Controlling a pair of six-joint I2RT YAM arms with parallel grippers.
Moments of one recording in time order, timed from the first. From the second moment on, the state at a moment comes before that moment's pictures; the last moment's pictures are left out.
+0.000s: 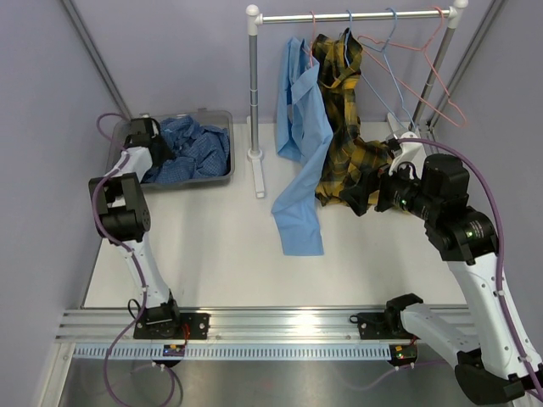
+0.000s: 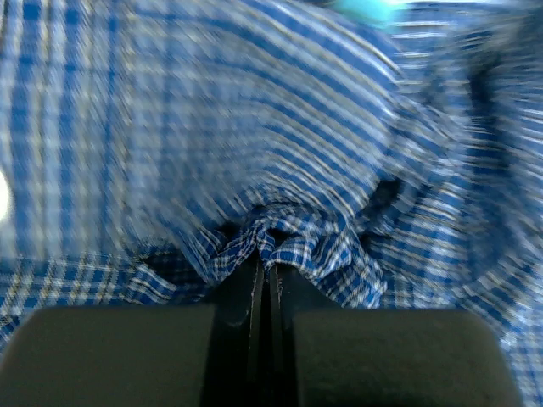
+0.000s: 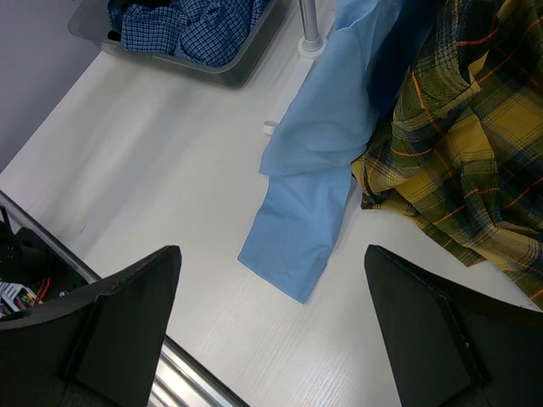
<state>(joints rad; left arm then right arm) 0.17 2.08 1.60 -0.30 0.05 -0.37 0.31 0.89 1.29 -0.75 -0.36 0.12</state>
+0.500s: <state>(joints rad) 0.25 1.80 1.60 -0.49 0.13 -0.40 0.31 0.91 1.37 -0.77 -0.30 0.11</state>
